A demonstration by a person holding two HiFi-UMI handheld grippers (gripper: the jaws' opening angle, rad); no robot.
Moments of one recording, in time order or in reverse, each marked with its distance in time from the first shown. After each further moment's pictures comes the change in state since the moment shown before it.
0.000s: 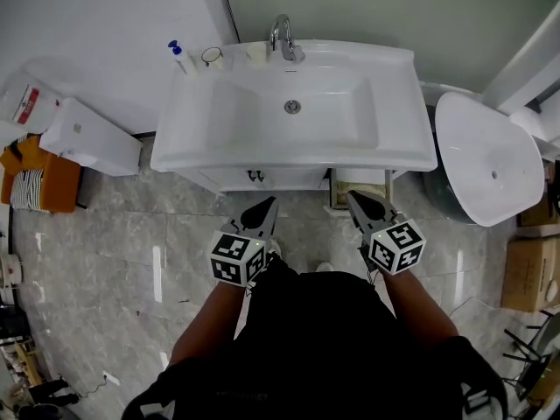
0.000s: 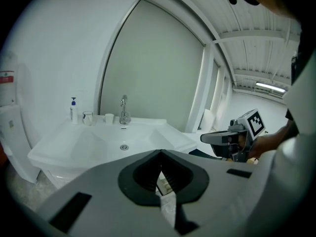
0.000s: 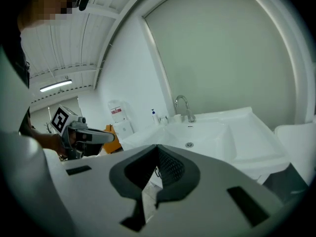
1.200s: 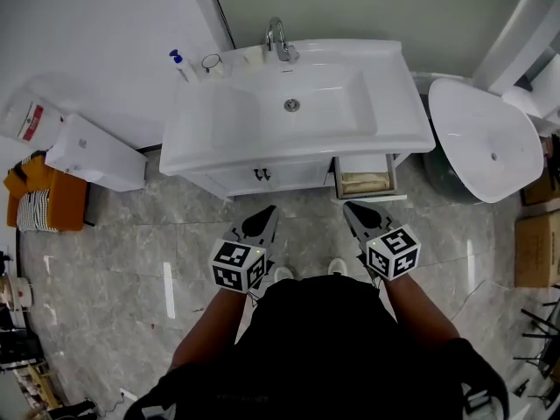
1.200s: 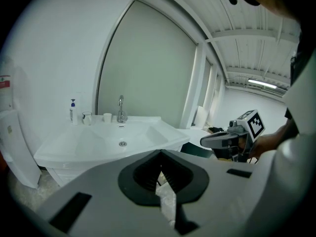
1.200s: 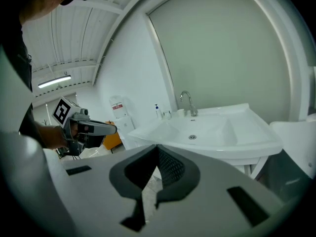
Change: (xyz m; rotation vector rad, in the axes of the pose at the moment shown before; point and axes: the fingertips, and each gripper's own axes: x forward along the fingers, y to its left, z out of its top) left arm -0.056 -0.007 -0.024 0.053 0.027 -0.054; right arm -0.025 0.065 -0.039 -0.001 0.036 -0.030
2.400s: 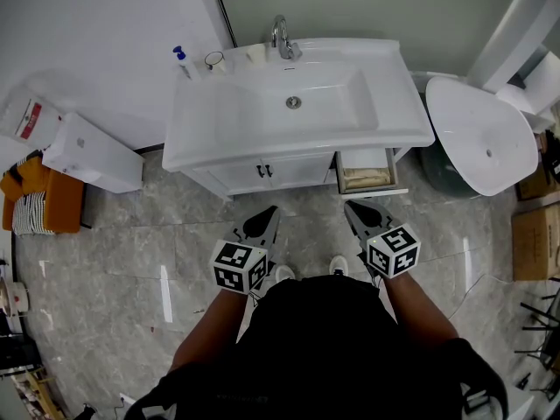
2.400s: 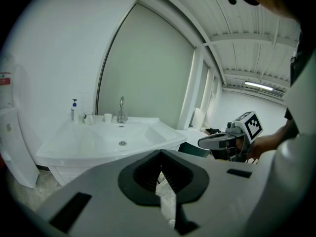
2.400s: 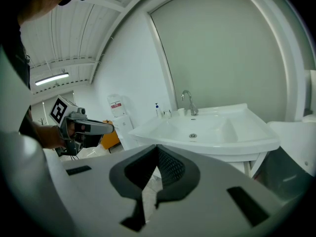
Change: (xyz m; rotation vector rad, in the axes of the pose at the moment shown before) left arm -0.030 0.007 -0.011 0.000 -0.019 -0.033; right arm 0.001 0.030 -0.009 -0.002 0.006 -0.041
